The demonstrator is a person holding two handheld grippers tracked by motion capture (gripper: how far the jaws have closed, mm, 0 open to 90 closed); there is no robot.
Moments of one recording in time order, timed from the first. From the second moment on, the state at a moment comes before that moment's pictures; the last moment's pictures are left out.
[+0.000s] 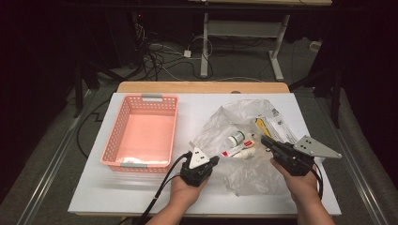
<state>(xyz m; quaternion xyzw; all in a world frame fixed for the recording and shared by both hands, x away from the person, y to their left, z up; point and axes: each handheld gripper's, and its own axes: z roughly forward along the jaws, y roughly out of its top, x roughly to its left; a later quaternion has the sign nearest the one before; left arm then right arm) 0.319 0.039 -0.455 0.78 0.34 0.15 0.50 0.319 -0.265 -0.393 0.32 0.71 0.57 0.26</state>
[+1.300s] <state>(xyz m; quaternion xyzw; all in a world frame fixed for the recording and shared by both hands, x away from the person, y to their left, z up) 0.372 0.018 -0.243 0.65 0.23 0.32 0.65 0.384 -0.272 -0.261 0.31 0.58 0.64 0.39</state>
